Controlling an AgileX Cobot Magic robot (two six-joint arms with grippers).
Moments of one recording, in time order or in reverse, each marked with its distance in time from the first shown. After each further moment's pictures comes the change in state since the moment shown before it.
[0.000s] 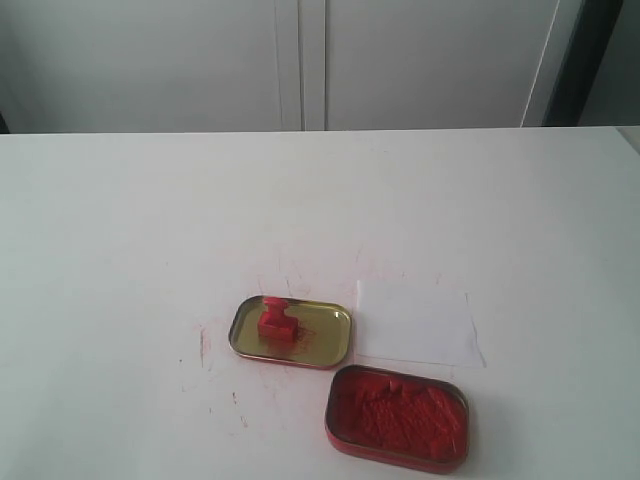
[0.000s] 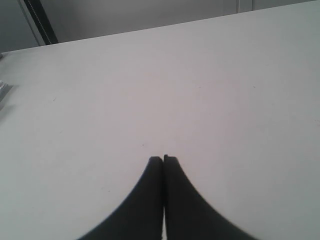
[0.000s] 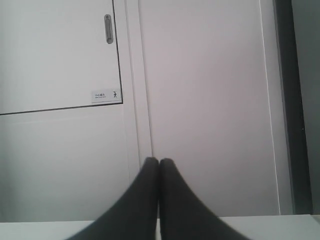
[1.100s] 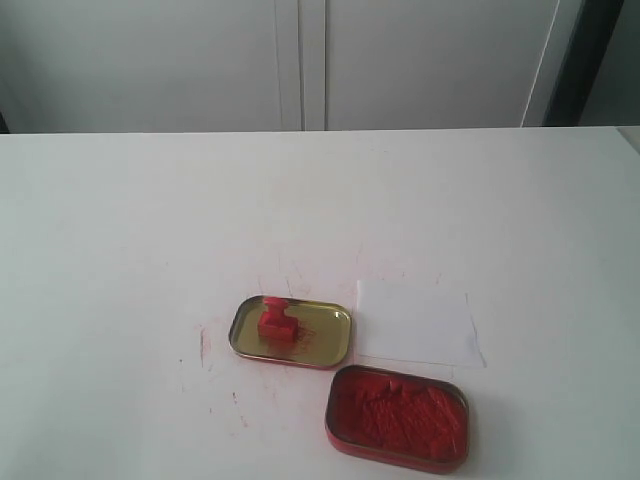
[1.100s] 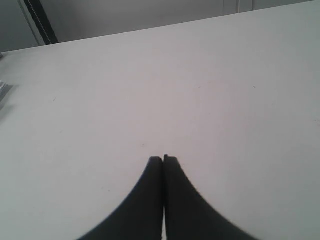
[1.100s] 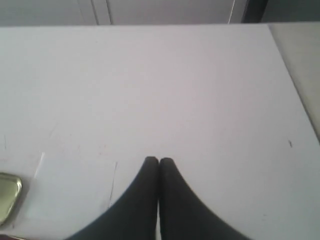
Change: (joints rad) left arm 0.000 0.000 0.000 0.000 0.000 0.000; right arm 0.000 0.844 -0.852 0.042 0.976 -0.119
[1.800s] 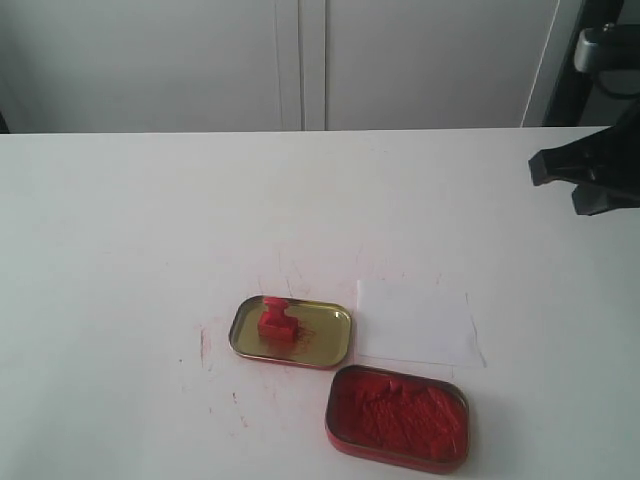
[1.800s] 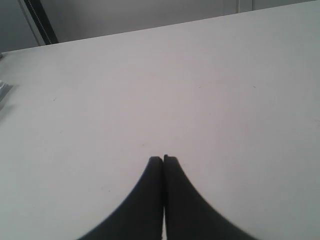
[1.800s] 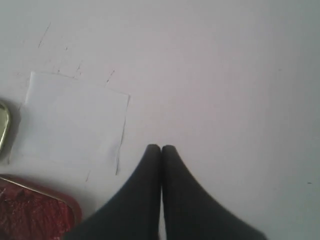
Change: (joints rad) left arm 0.000 0.000 0.000 0.000 0.000 0.000; right arm 0.005 0.494 -0.207 0.148 0.131 -0.194
